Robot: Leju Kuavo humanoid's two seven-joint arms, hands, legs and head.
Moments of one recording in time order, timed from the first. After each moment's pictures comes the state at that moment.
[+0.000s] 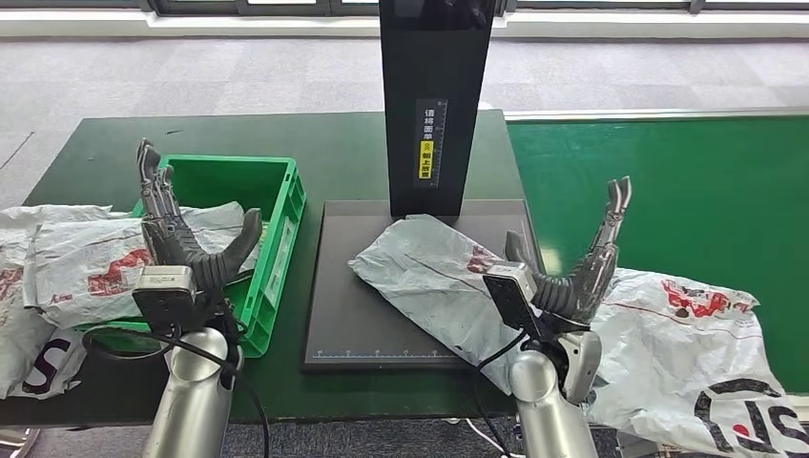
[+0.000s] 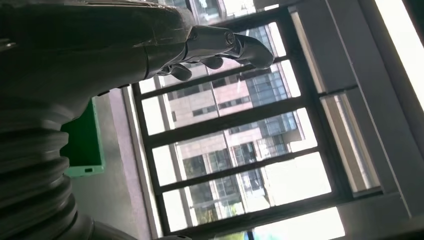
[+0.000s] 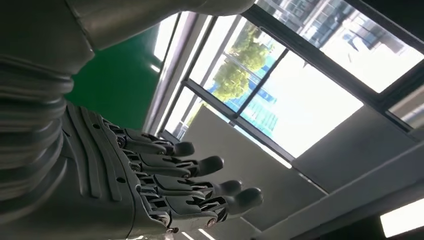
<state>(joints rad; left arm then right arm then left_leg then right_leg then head) -0.27 -0.23 -0.09 -1.45 -0.34 0.42 -0.70 -0.17 0.31 0.08 -1.30 1.03 -0.70 -0.57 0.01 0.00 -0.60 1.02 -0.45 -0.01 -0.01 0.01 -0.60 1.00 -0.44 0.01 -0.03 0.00</state>
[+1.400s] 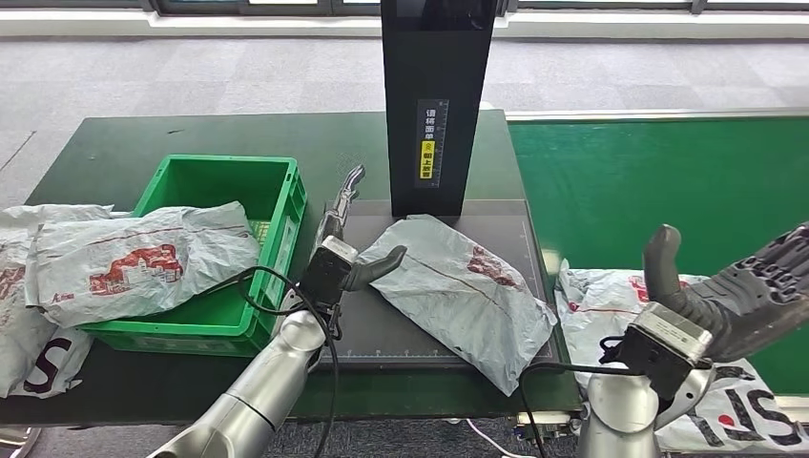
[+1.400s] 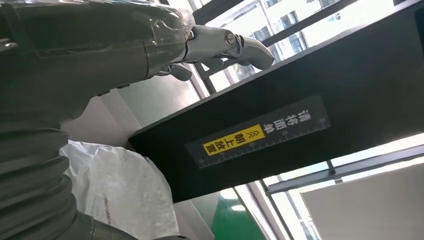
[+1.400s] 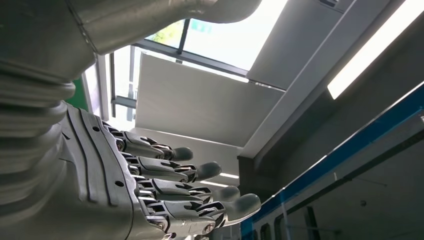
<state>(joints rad) -0.54 -0.29 -0.39 -0.78 -0.27 0.39 -0.70 -0.11 0.30 0.01 -1.75 0.82 -0.70 -0.69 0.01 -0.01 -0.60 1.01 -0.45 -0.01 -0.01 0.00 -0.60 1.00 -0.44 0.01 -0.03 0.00</state>
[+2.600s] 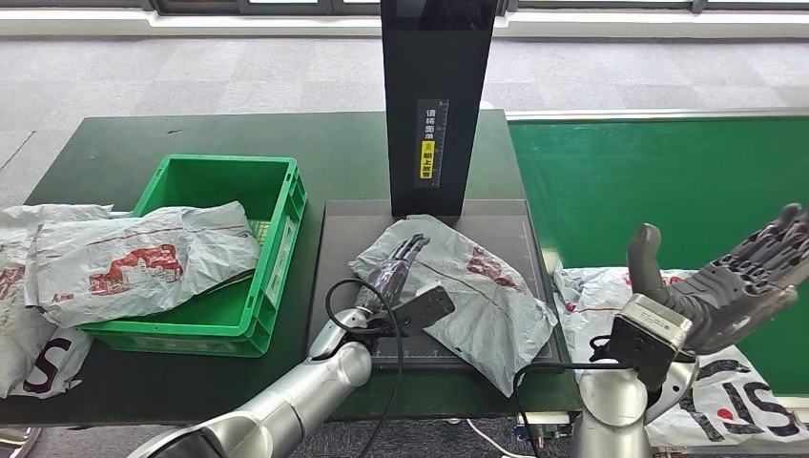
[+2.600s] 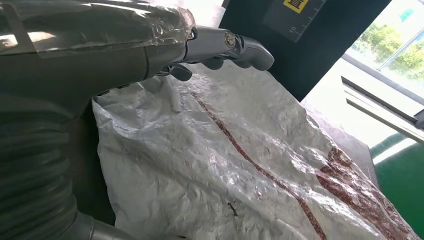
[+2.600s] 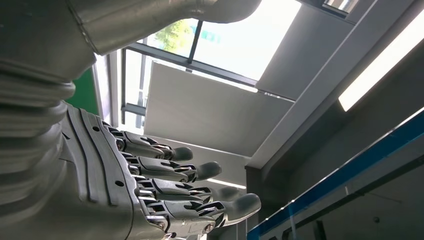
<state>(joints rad) -0.65 -0.37 -0.65 -0.37 -0.53 0.48 -0.36 -0.11 0.30 0.01 -1.69 0.80 -0.70 -0.70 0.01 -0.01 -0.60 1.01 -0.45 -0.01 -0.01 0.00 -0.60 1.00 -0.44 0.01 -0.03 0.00</state>
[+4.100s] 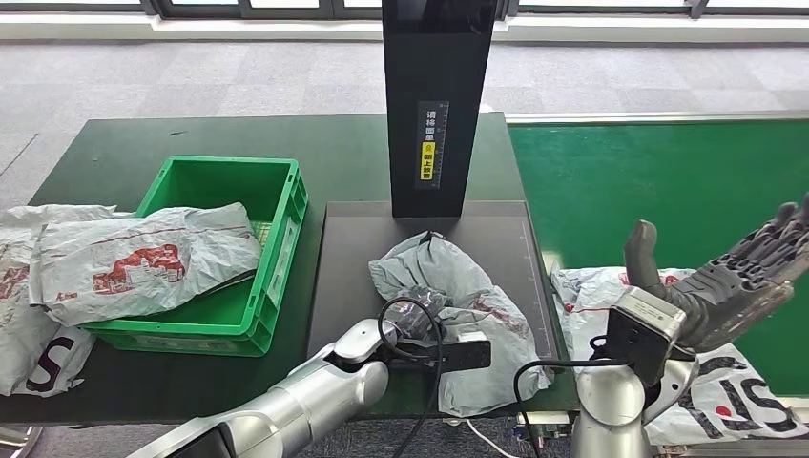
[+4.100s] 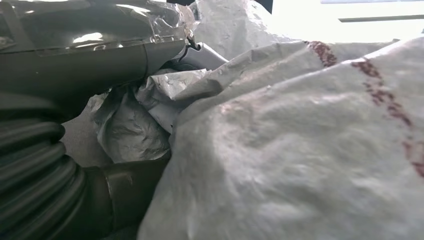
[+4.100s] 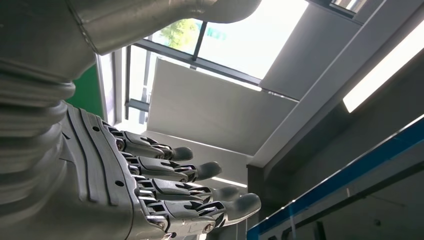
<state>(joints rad) -0.70 -0.38 -1.03 -0.33 -0.60 0.27 -0.08 -0.11 0.30 0.01 -1.69 0.85 -0.70 -0.65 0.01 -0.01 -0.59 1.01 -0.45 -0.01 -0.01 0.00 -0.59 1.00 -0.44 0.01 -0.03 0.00</state>
